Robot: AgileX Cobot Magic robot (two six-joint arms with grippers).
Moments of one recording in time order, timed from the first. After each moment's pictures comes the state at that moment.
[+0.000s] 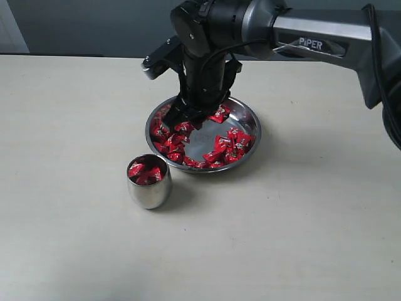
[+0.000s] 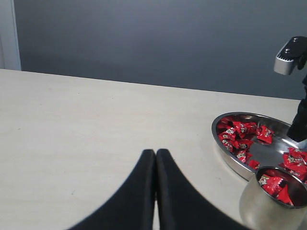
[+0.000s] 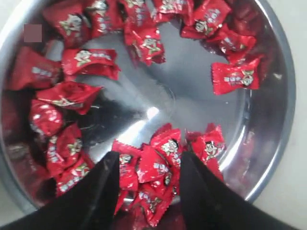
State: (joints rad) left arm -0.02 0.01 0.00 0.00 0.21 -0.20; right arm 0.70 2.18 -1.80 -0.21 1.05 -0.04
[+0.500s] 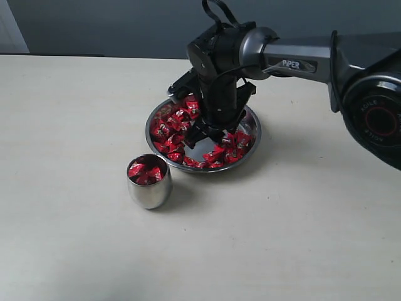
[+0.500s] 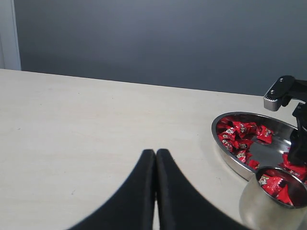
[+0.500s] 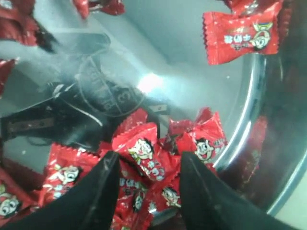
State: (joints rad) left arm -0.02 0.01 0.00 0.00 0.21 -0.20; right arm 0.63 2.31 -1.80 -0.25 1.05 -0.03
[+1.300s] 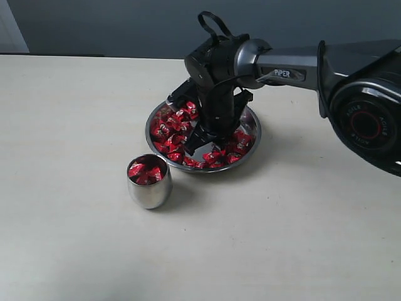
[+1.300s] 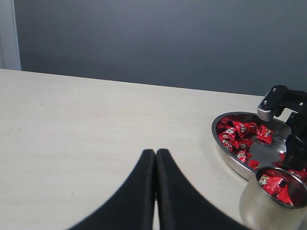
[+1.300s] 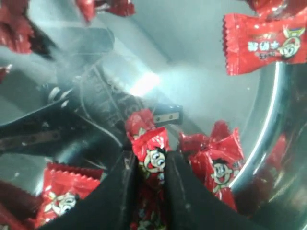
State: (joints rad) left arm -0.02 0.01 0.00 0.00 0.21 -0.20; right arm 0.63 2.35 -1.80 -0.25 1.01 -0.03
